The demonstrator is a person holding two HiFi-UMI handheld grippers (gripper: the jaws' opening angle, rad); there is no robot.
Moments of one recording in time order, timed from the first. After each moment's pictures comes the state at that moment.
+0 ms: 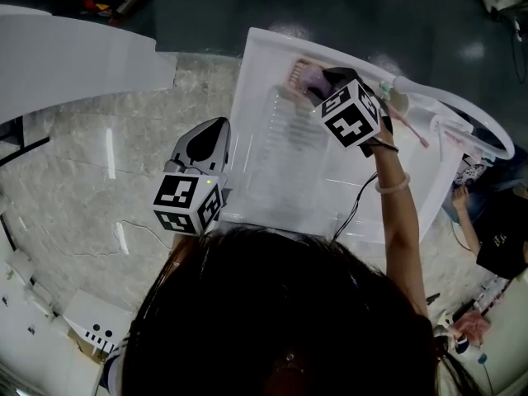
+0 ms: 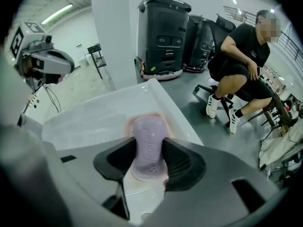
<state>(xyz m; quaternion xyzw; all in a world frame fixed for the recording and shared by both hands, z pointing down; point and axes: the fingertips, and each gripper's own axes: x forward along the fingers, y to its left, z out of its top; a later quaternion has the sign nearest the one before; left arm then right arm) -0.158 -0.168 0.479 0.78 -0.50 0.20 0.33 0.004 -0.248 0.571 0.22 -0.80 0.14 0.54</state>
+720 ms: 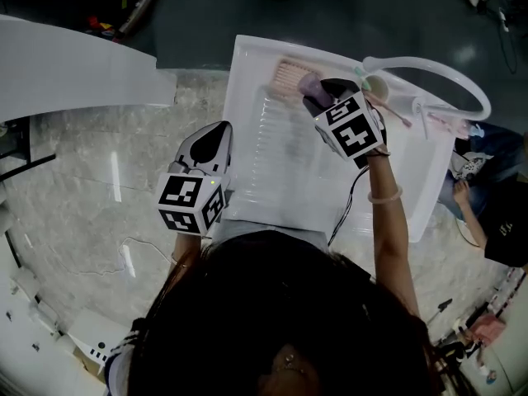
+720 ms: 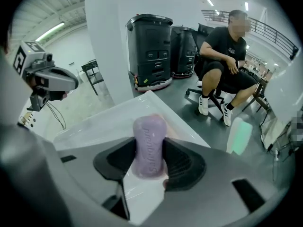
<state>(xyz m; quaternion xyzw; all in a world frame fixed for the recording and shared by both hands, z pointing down) -0.126 -0.146 0.444 0.80 -0.49 0.20 0.29 0.030 -0.214 0.521 0.29 -0.82 0.18 0.46</state>
